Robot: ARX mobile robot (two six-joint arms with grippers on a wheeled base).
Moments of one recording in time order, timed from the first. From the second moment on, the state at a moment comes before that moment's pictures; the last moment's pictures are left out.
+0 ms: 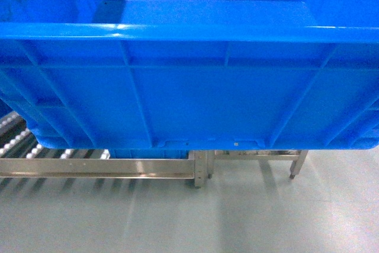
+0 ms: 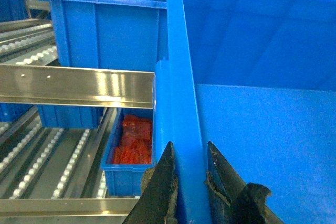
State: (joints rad) left arm -0.18 1.29 0.68 0.60 -0.09 -0.08; right arm 0.14 1.35 0.76 0.42 0.10 0.12
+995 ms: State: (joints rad) left arm -0.18 1.29 0.68 0.59 -0.09 -0.08; right arm 0.14 1.35 0.76 0.42 0.10 0.12
